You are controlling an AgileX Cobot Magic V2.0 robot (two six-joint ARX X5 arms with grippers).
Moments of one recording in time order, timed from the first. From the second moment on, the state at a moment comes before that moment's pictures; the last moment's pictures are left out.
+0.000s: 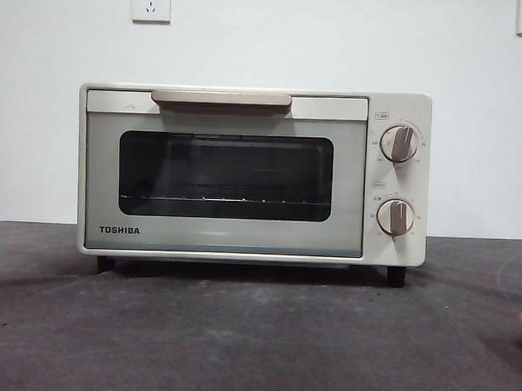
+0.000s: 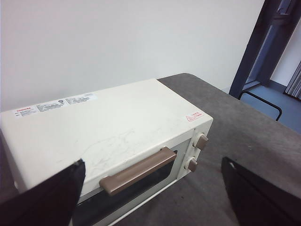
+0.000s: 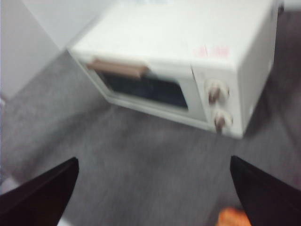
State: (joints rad) left arm -0.28 0.77 1.10 -0.52 0.45 -0.04; right arm 0.10 0.62 1.00 -0.92 -0.57 0.11
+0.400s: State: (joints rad) left arm -0.30 0.77 1.10 -0.53 0.45 -0.04; right arm 0.14 0.85 0.90 -1.08 -0.42 0.13
